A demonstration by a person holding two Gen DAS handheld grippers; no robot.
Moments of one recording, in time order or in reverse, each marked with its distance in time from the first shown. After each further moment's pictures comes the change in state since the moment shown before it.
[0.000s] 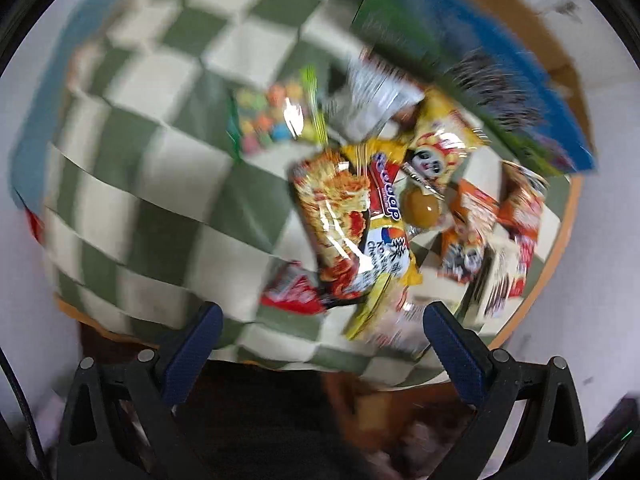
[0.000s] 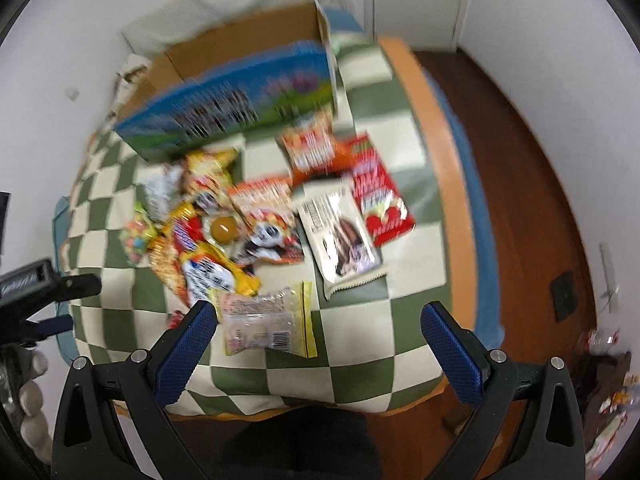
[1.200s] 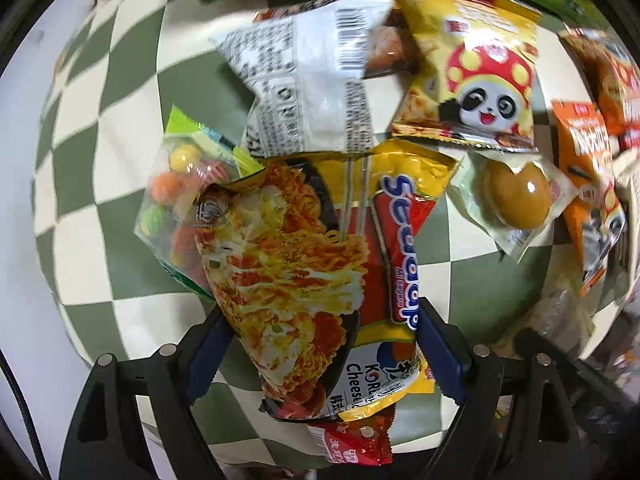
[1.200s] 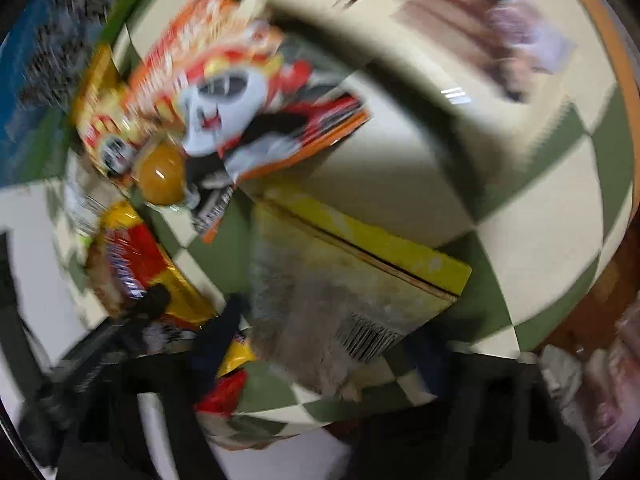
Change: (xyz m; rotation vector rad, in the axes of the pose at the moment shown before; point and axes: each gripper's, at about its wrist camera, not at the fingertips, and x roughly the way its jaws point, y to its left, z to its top) left arm 0.076 -0.112 -0.008 0.572 -0.006 0.353; right arm 0.180 0.018 -0.015 0.438 0.380 0.163
